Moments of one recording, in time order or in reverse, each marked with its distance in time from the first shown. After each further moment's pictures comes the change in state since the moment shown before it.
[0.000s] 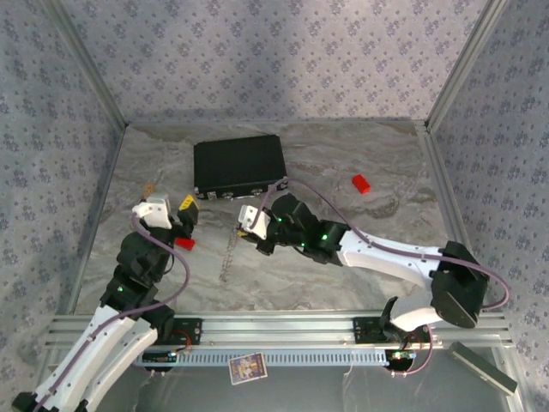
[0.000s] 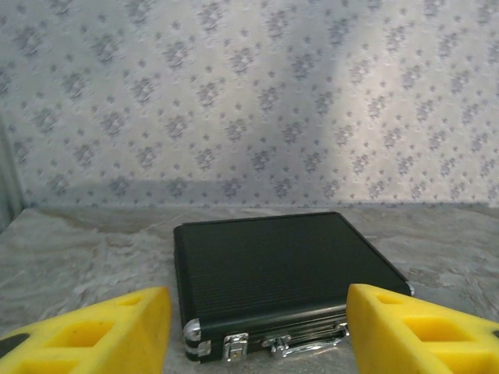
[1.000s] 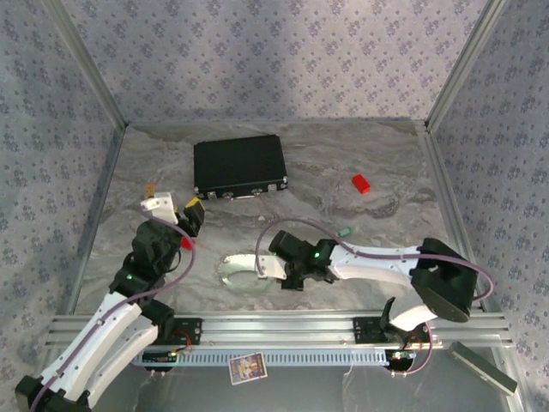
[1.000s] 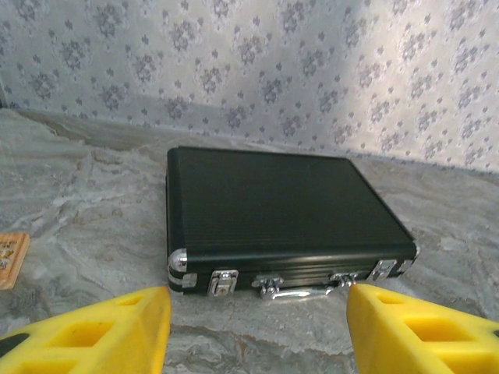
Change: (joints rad) left arm 0.018 0.146 -0.005 -0.034 0.020 -0.166; right arm 0.090 0.068 -0.155 -0.448 0.110 -0.157
